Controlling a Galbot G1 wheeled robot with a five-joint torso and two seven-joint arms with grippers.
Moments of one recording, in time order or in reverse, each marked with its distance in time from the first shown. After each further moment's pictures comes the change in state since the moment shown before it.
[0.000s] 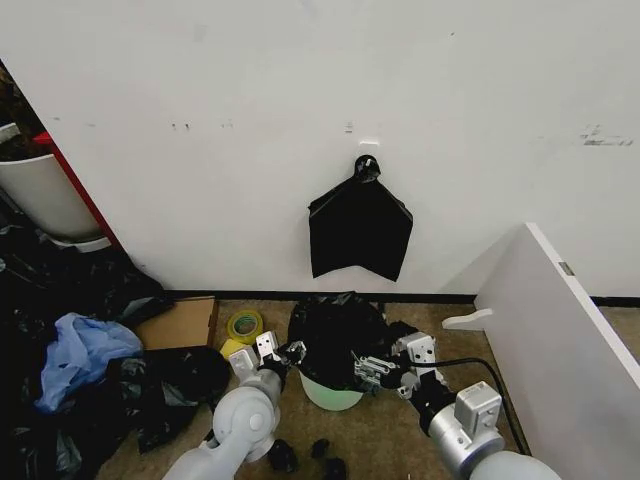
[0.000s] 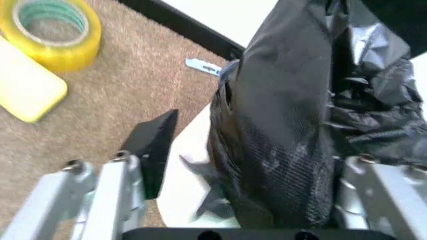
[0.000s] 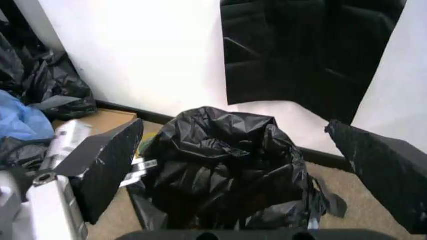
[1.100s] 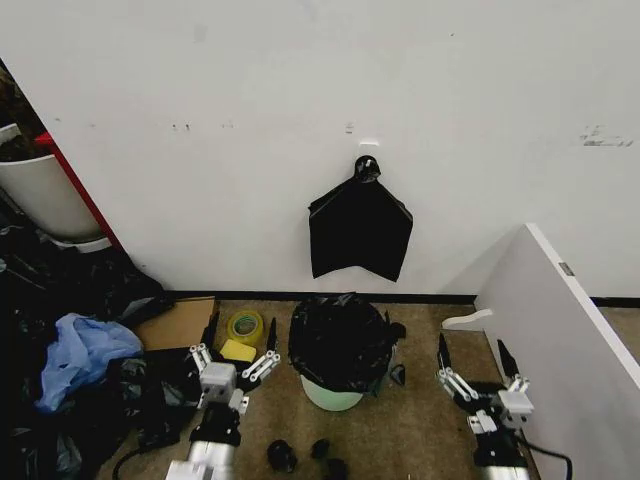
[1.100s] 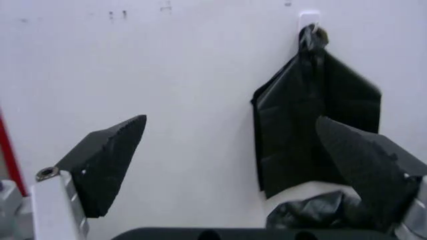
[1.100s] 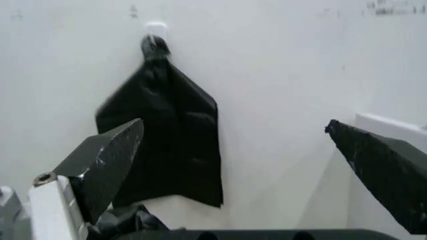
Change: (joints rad) left arm 0.641 -0.084 -0.225 -0.303 1.169 -0.716 0.242; right arm -0.317 0.411 0.327 -0.303 -0.218 1.021 -0.210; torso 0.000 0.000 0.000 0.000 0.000
